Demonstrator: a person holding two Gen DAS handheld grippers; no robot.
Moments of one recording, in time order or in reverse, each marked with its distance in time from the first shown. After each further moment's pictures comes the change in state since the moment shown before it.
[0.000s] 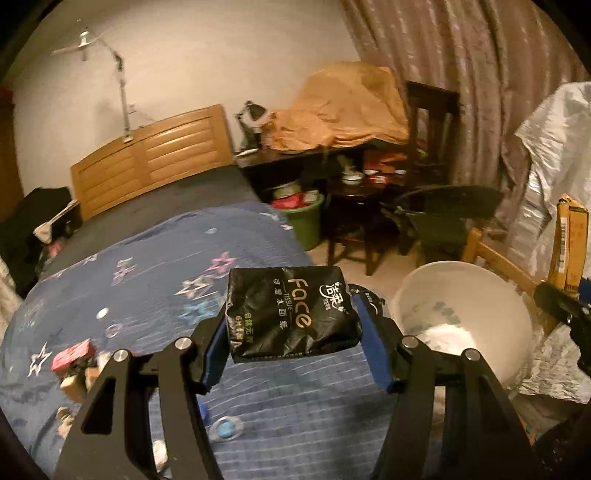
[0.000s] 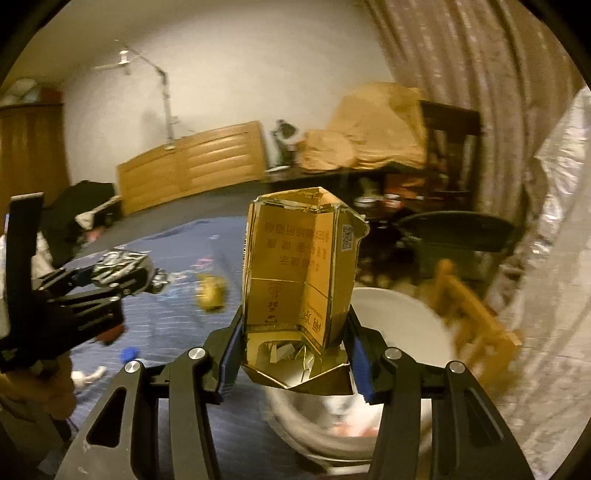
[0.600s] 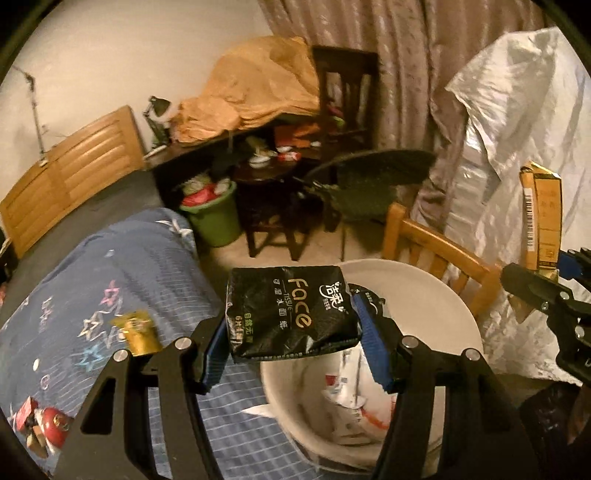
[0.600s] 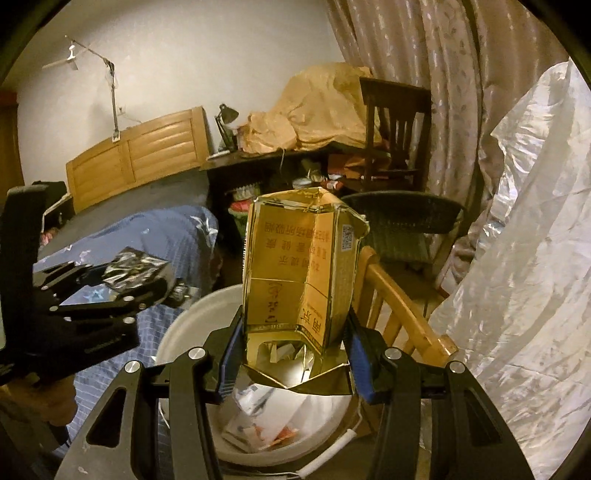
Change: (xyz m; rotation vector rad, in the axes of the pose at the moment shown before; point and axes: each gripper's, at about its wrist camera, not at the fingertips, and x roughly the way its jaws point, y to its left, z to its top) left arm 0.077 -0.129 0.028 0.174 0.094 -0.247; right arm 0.048 -0.103 0.013 0.033 0.091 -0.143
